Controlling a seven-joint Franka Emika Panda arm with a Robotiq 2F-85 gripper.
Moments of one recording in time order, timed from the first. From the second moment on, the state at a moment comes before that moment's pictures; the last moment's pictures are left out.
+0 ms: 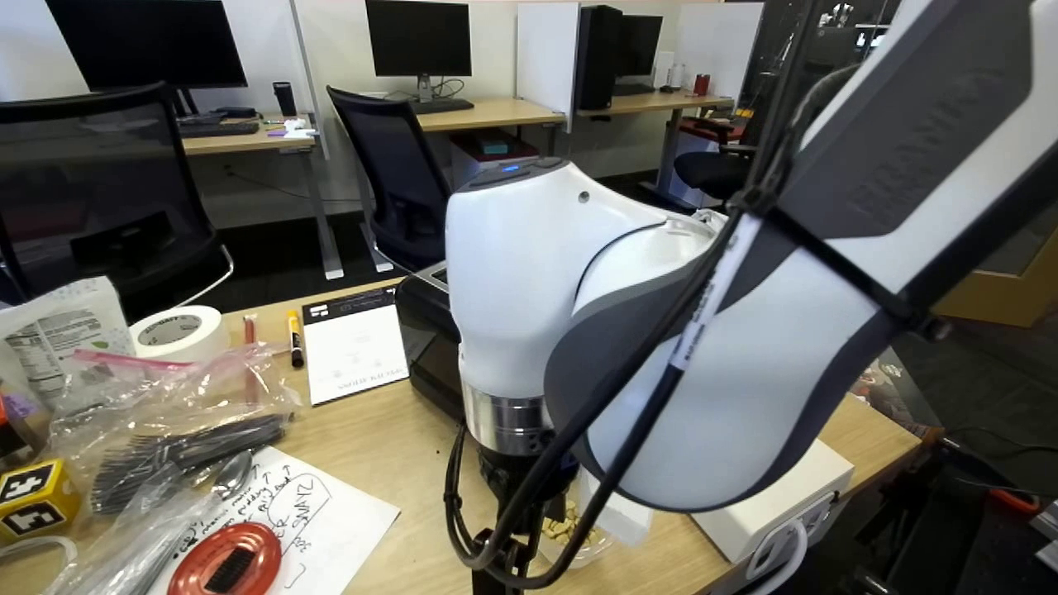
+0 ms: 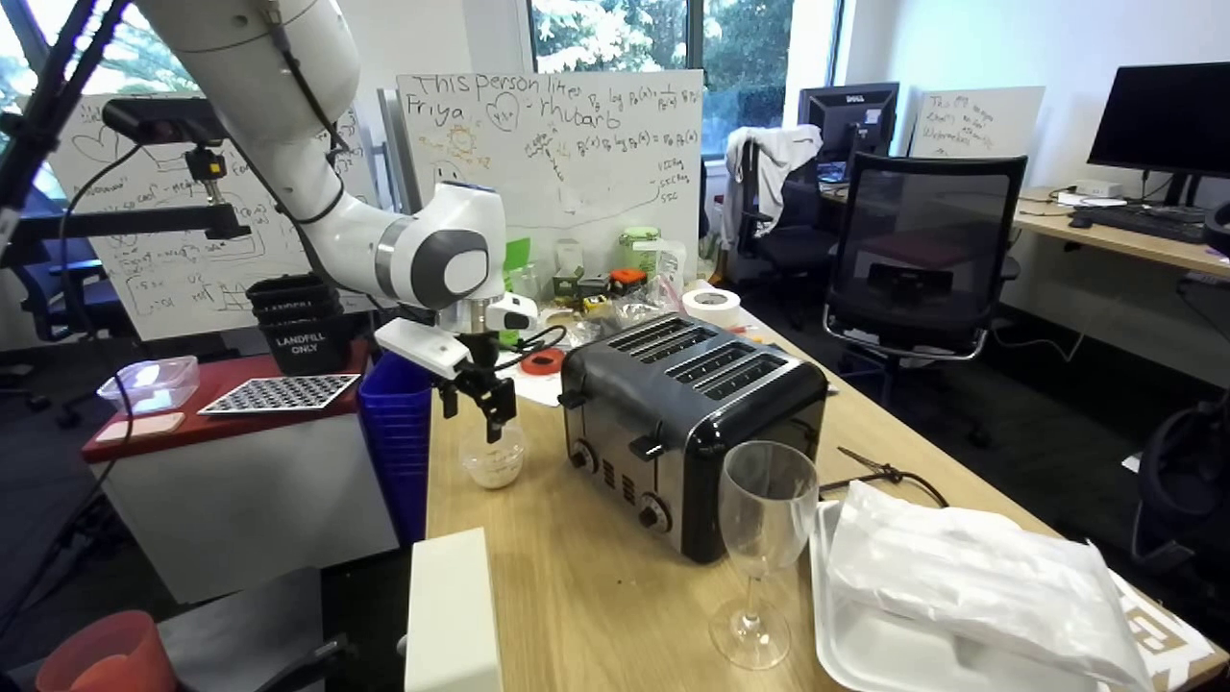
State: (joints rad) arm 0.45 0.52 0.26 -2.11 -0.01 2.53 0.20
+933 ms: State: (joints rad) arm 0.54 0.52 0.20 -2.07 -0.14 2.45 0.36
